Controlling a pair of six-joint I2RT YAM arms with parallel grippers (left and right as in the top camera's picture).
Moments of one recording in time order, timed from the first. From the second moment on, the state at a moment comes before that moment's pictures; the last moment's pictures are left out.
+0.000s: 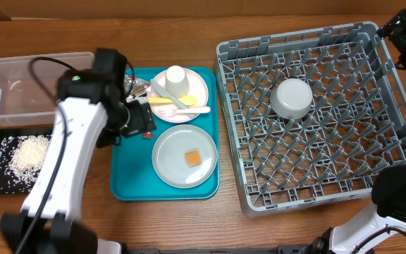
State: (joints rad) left arm -0.13 1.63 1.46 -1.37 0.06 -0.46; right arm -0.38 1.91 2.12 -1.19 -0.20 0.49
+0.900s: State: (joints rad) left arm -0.17 1.76 1.05 -0.99 0.19 -0.41; right arm -0.38 1.91 2.12 -1.19 -0.20 0.49
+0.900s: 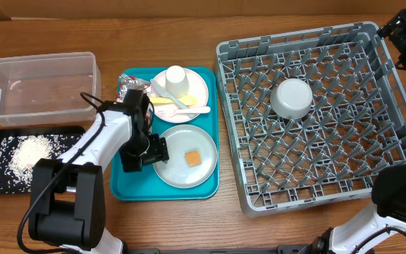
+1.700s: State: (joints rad) left arm -0.16 1.76 0.98 -0.91 0.20 -0.45; right arm -0.38 1.91 2.12 -1.19 -0.20 0.49
